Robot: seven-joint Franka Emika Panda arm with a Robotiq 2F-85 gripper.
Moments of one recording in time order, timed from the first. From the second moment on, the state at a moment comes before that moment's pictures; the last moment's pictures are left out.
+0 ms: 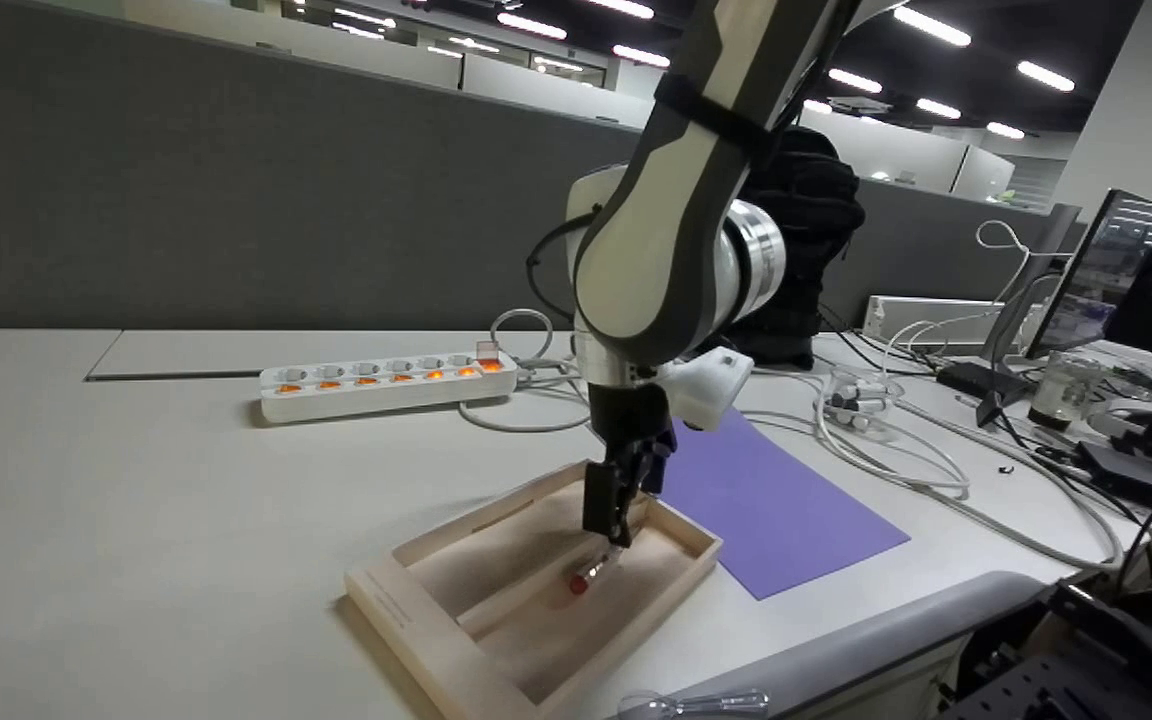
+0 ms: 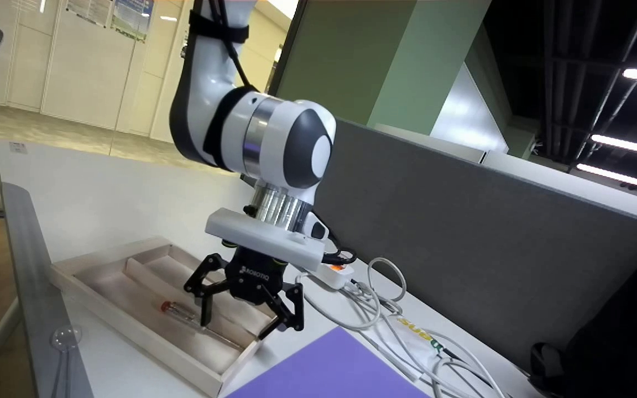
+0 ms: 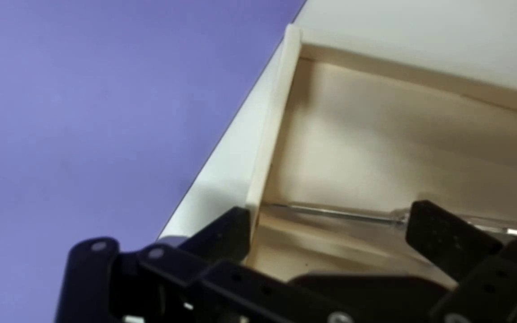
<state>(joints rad) 0.17 0.47 -0.04 -2.42 -0.29 2.66 -0.23</state>
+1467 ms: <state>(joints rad) 0.12 0.29 0.15 -2.47 -0.10 2.53 -0.20</state>
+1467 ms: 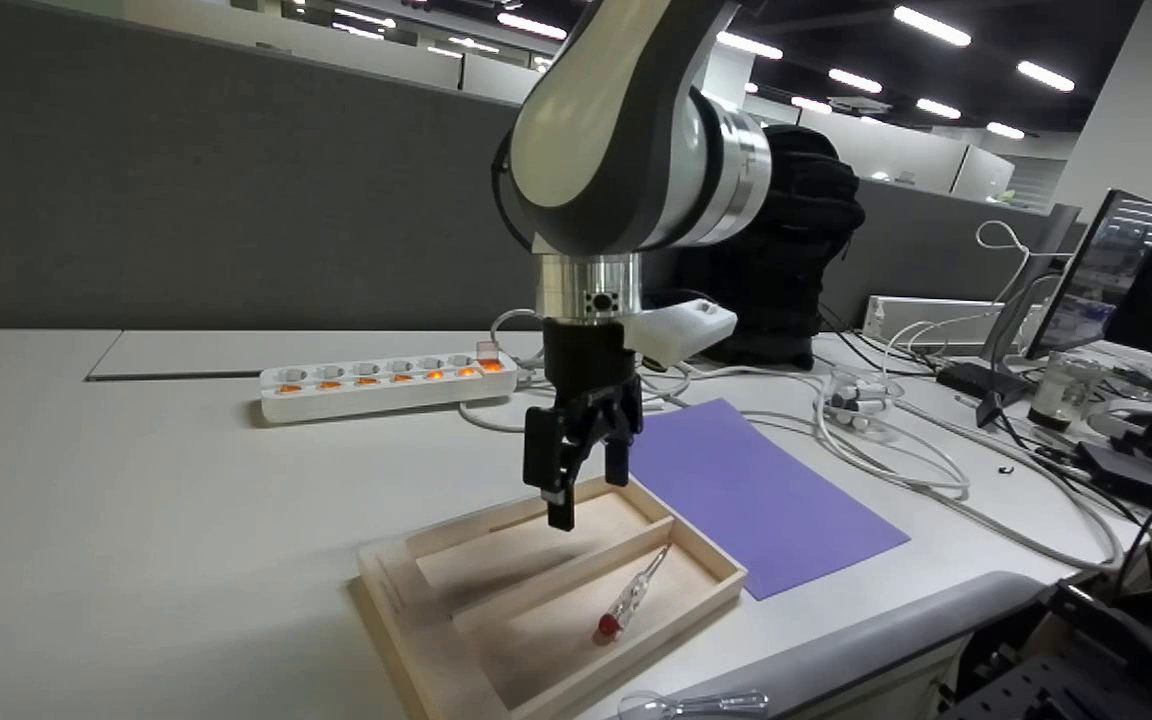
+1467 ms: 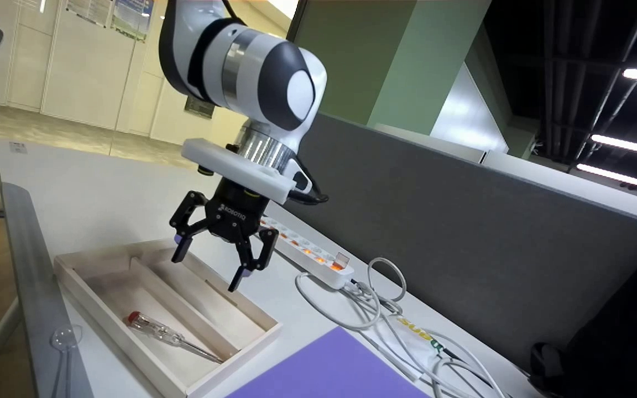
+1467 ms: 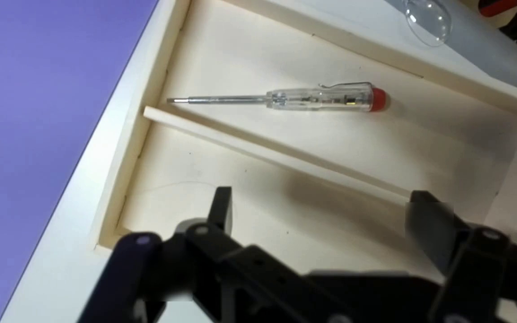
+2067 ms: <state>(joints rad) 0.21 0.26 0.14 -2.55 -0.23 2.61 -0.06</state>
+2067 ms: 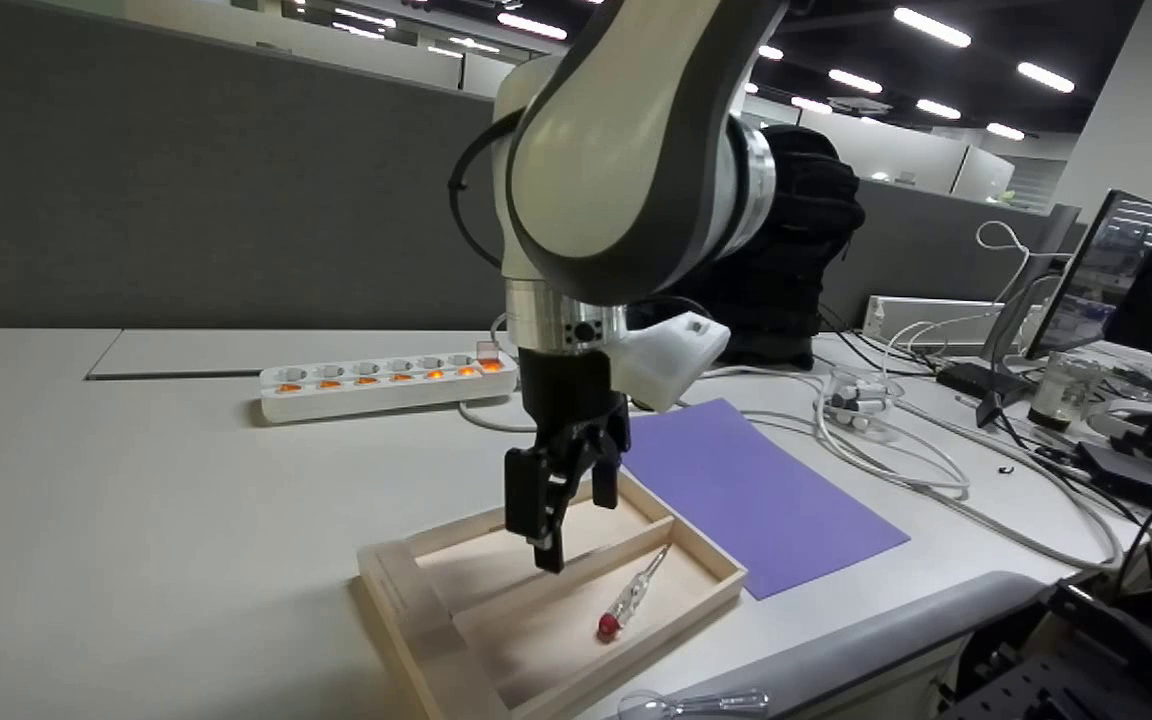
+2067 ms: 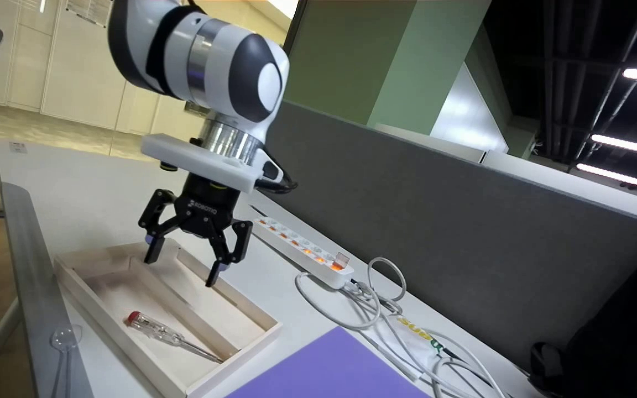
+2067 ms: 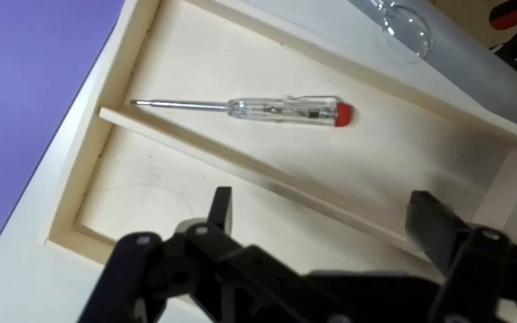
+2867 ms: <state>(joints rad) 0.28 0.18 0.10 -2.70 -0.39 2.72 0.24</state>
